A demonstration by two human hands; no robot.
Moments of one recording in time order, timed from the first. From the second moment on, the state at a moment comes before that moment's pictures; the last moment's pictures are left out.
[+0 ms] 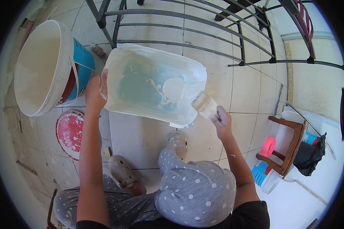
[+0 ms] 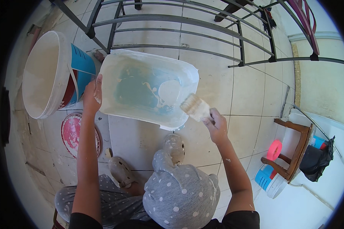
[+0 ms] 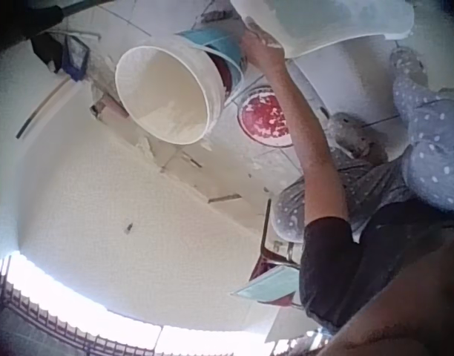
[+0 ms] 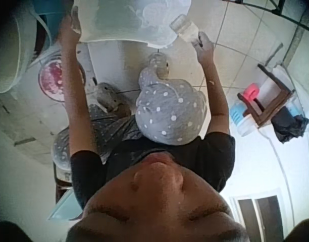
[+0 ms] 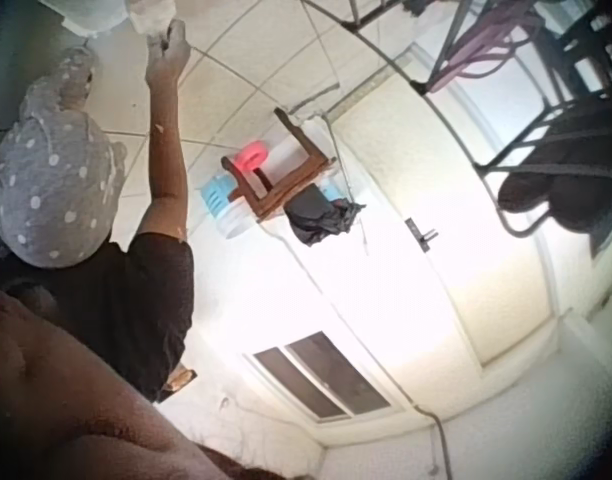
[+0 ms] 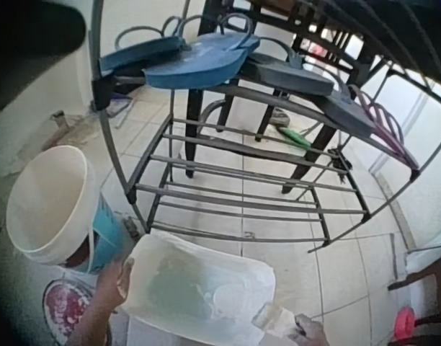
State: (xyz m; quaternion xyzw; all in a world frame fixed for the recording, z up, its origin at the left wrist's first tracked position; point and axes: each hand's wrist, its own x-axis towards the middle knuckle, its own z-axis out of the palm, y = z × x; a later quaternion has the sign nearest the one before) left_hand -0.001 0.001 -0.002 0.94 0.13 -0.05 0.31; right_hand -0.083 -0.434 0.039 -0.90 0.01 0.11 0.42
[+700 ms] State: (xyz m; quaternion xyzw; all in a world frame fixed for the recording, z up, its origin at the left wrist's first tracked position) left_hand 0.000 0.000 -0.001 0.94 0.13 -0.06 0.32; right_hand -0.062 -0.473 0.023 -0.97 -0.08 0.19 0.14
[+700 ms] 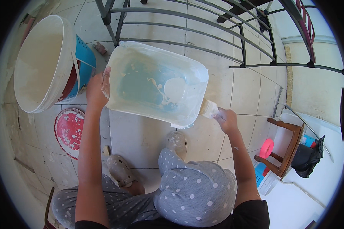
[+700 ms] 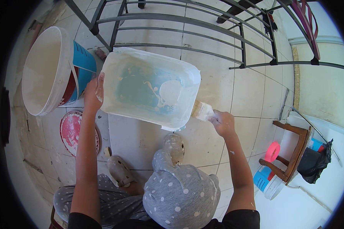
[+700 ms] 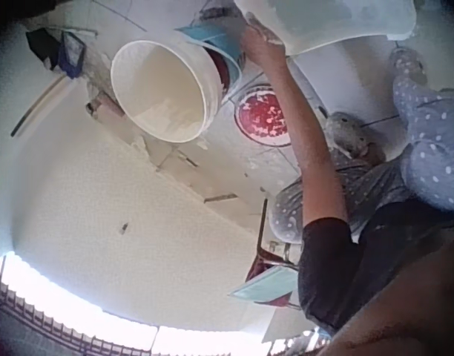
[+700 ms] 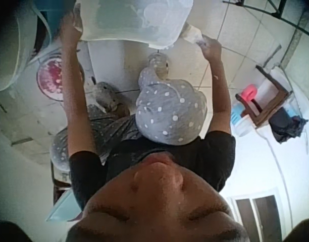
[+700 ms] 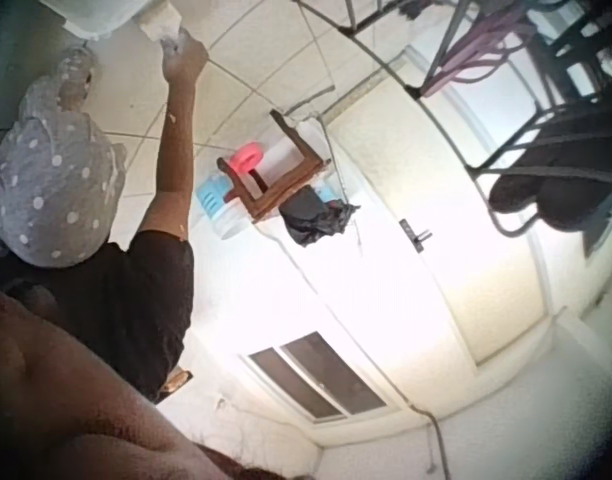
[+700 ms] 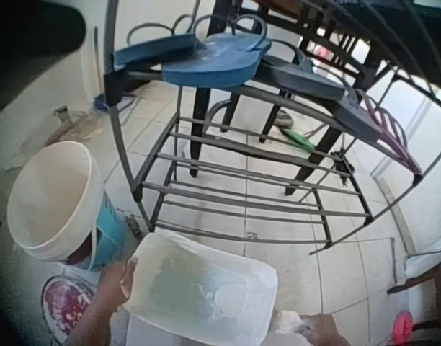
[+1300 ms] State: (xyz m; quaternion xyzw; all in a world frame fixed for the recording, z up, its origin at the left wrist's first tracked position) left_hand -0.001 0.000 0.004 0.93 0.15 -0.06 0.32; right_hand -0.060 -0.425 0.028 -0.99 -0.09 -0.04 -0.03
